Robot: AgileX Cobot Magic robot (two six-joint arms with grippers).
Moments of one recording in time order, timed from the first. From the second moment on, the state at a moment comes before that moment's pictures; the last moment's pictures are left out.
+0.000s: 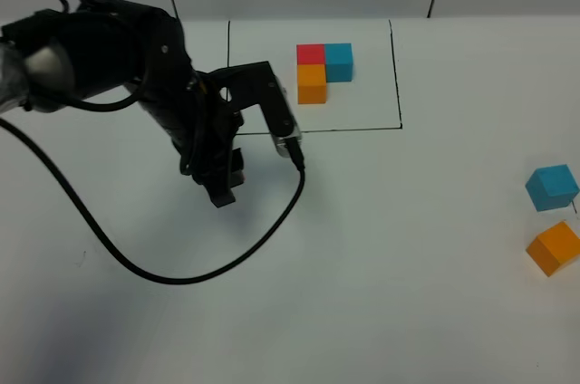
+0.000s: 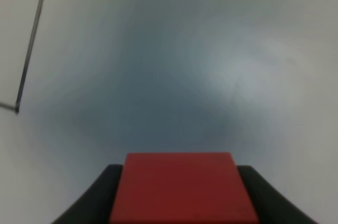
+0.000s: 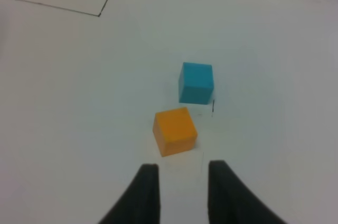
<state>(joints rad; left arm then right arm) -0.52 1.93 -1.35 -0.09 0.75 0.85 0.03 0.00 -0.50 0.07 1.07 -0.22</state>
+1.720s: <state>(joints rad) -0.67 2.34 -1.79 -0.05 0.91 1.00 0.03 0.00 -0.50 0.07 1.07 -0.22</state>
